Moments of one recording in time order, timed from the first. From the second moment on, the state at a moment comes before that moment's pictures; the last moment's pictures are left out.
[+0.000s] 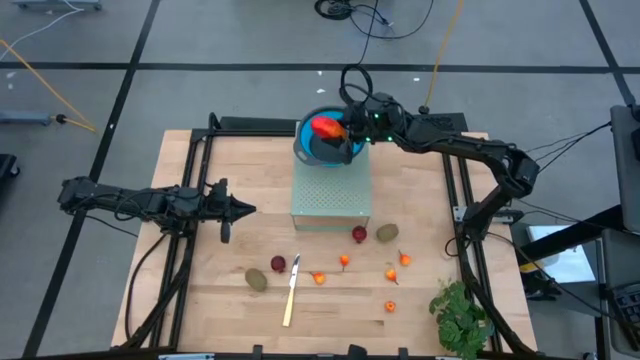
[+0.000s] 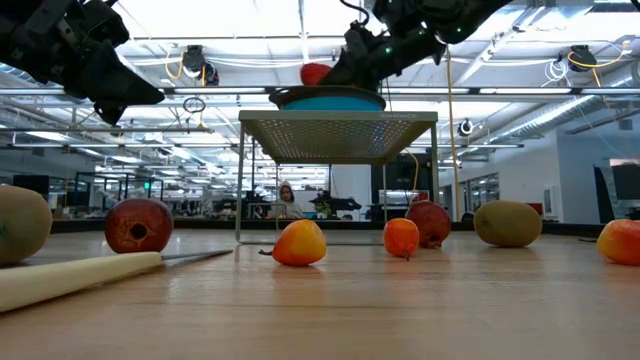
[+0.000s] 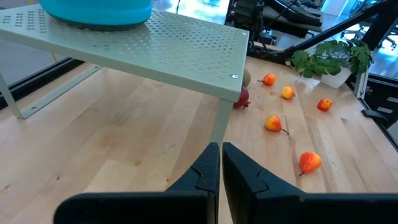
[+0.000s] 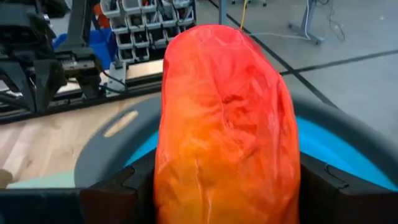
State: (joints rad) left arm -0.13 0.41 0.27 -0.16 -0.24 -0.27; right arm -0.52 1.61 1.27 -0.01 -0.29 -0.03
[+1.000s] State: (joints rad) left arm -0.13 0.41 0.27 -0.16 -0.24 -0.27; right arm -0.53 1.61 1.27 -0.06 -0.30 -0.04
